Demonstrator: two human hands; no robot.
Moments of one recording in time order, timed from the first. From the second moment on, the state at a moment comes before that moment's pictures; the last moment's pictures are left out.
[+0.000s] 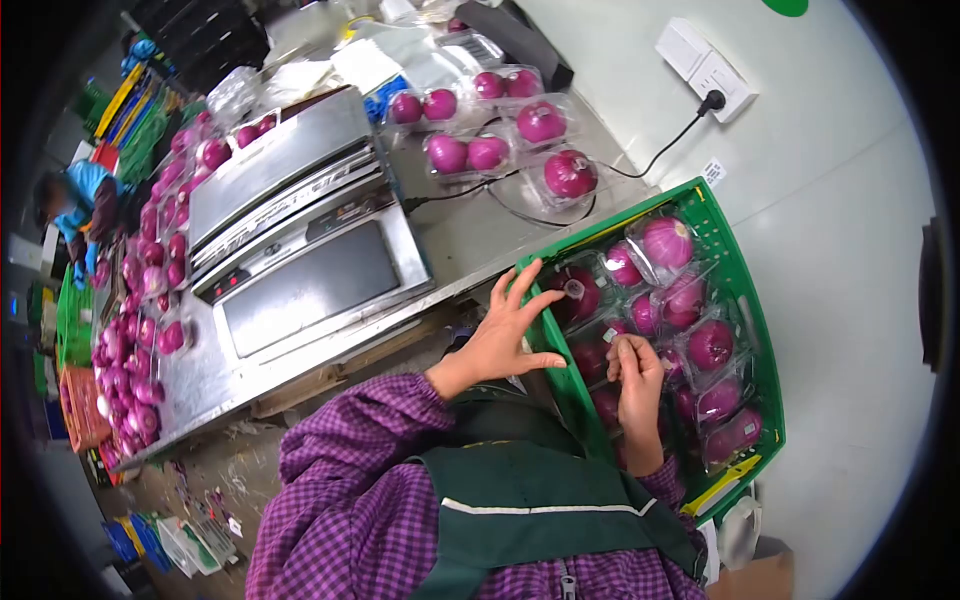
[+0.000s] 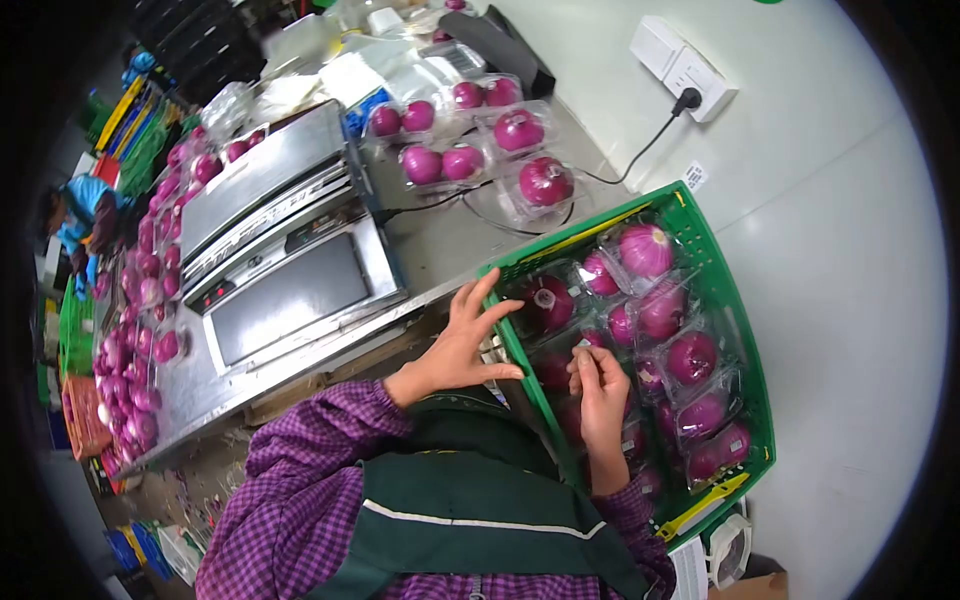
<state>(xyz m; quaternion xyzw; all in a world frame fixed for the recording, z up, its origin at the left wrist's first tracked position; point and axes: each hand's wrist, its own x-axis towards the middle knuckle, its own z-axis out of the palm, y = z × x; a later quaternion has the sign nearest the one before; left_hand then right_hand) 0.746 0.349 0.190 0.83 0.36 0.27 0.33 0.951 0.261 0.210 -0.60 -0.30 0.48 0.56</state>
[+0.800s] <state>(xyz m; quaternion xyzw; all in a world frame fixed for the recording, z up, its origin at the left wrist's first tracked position) 0.808 0.580 0.101 0.26 0.48 0.33 0.77 1.068 0.646 0.130 -0.71 -0.44 0.55 0.05</state>
